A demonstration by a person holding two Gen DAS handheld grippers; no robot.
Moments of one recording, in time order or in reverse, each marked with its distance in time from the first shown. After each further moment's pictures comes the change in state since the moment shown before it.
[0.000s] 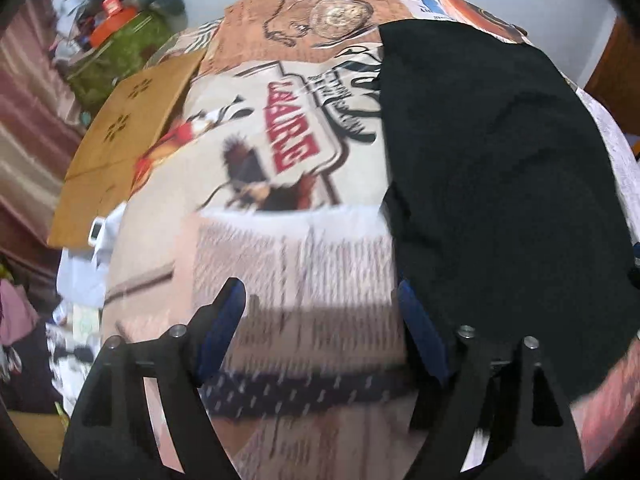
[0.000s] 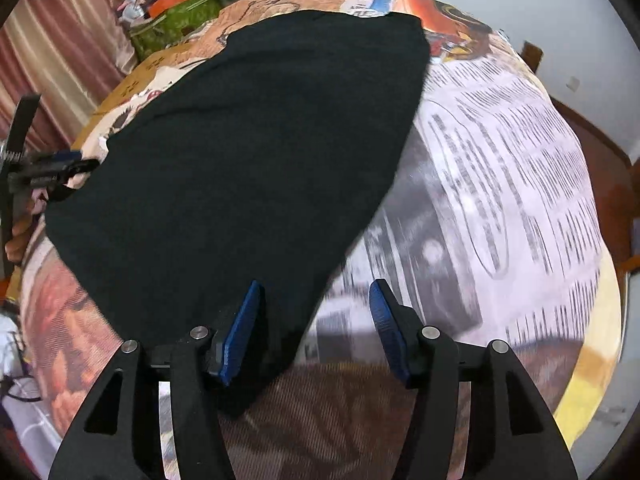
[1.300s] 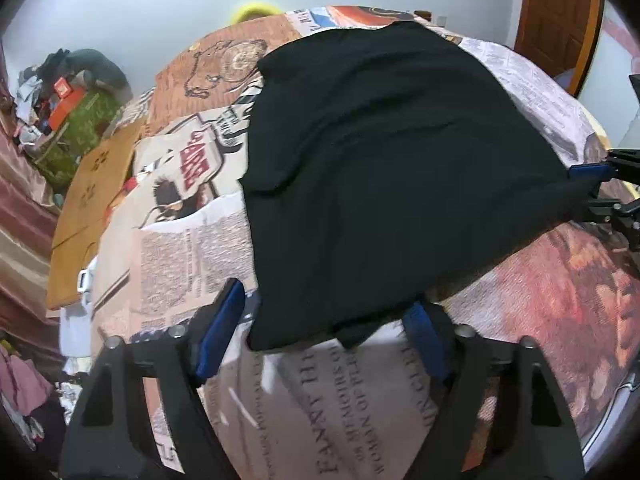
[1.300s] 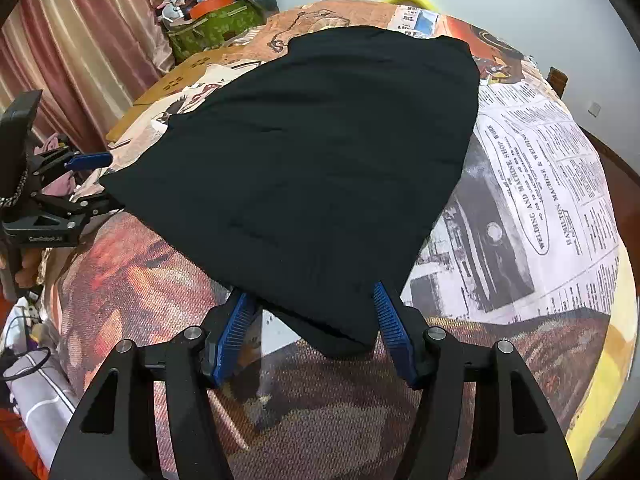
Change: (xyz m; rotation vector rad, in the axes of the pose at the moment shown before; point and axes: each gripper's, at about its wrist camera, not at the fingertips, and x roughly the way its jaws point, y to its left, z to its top) left arm -0.045 -0.084 -0.054 0.275 -0.136 -0.082; right arm -0.001 0.049 -0.023 -0.097 -0.076 0.068
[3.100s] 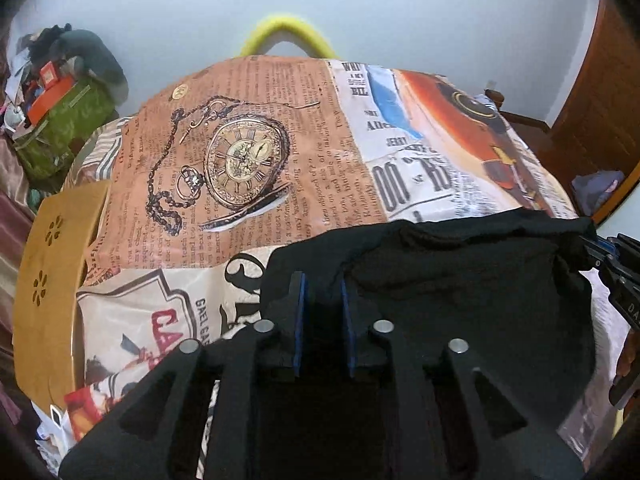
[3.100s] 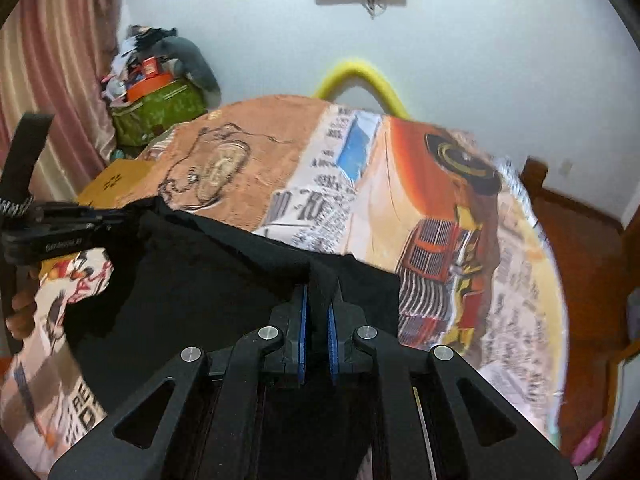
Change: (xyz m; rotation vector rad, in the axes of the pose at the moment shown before) left arm 0.157 0.091 0.299 -0.202 -0.056 -0.019; right arm 0.048 -0.122 0.227 0.064 -0.250 -0.130
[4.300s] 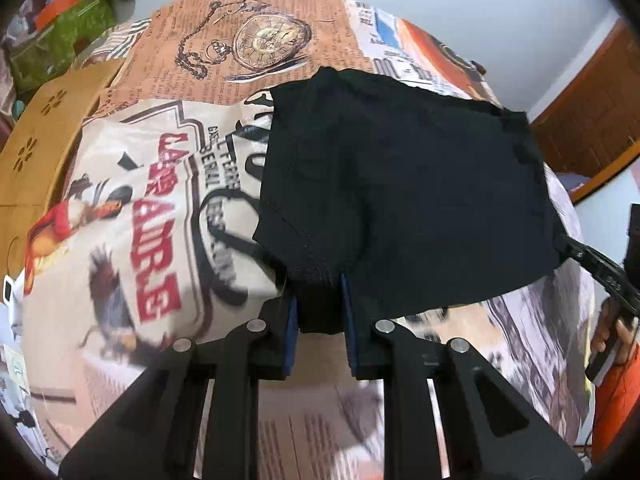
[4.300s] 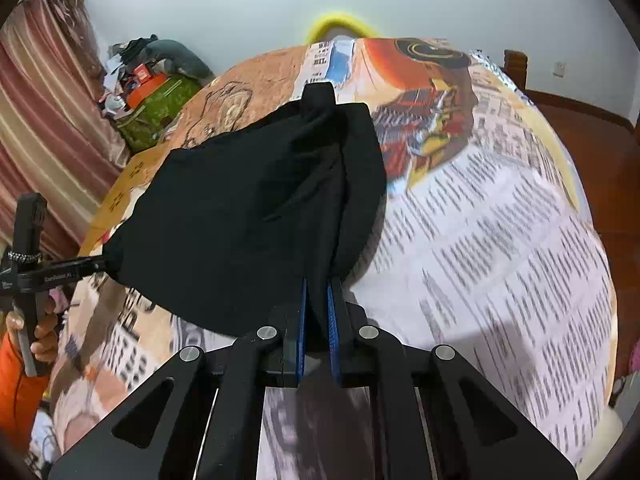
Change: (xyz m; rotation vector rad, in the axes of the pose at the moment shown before) left arm -0.069 0.038 -0.152 -0.150 0.160 -0.178; right arm -0.072 -0.015 -0.108 0.202 0.133 0.125
